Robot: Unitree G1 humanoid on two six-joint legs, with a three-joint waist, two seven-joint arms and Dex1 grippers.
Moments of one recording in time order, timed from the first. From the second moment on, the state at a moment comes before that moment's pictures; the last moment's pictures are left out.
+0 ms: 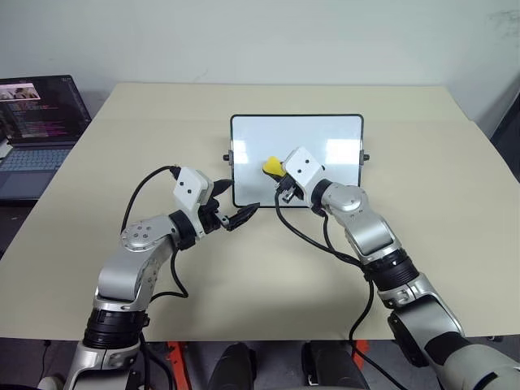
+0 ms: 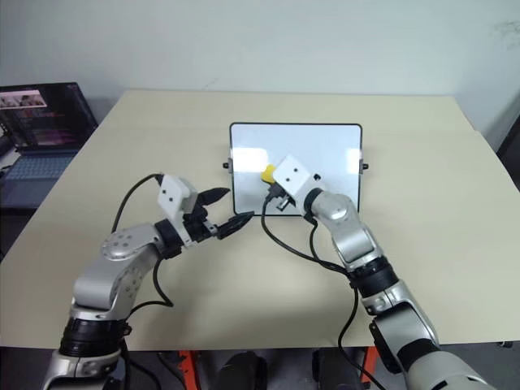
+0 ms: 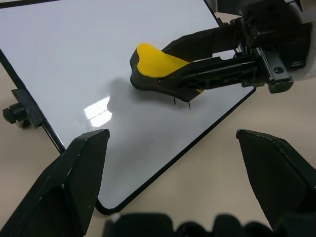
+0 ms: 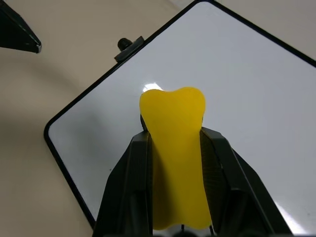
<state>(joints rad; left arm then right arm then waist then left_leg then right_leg) -0.31 0.51 0.04 -0.21 -0.38 0.47 -0.69 -0.74 -0.18 0.31 0.20 -0.12 0.32 0.45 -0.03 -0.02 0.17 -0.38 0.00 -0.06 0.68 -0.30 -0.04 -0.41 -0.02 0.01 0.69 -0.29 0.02</state>
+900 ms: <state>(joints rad) -0.37 0.52 0.03 -0.18 -0.37 0.45 -0.71 -0.80 -0.14 0.30 0.35 -0.14 0.23 0.42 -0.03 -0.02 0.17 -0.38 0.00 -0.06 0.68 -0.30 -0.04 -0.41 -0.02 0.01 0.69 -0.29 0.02</state>
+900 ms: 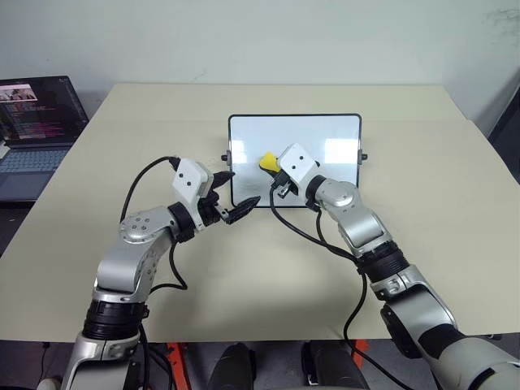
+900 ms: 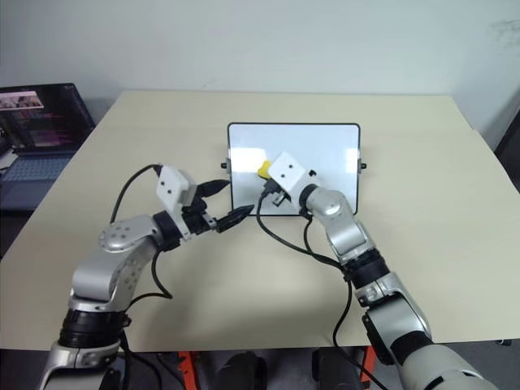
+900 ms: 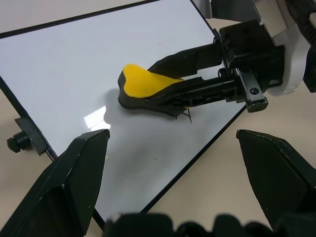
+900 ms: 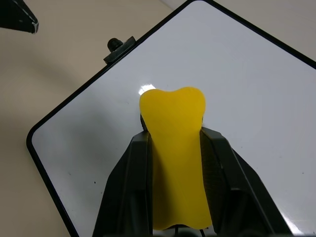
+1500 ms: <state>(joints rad) -0.39 0.52 0.03 -0.15 -0.37 0.43 -0.73 -0.77 -0.21 0.30 0.43 -0.17 0.12 0.44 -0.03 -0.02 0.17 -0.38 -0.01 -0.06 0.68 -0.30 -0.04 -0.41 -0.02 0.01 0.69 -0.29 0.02</state>
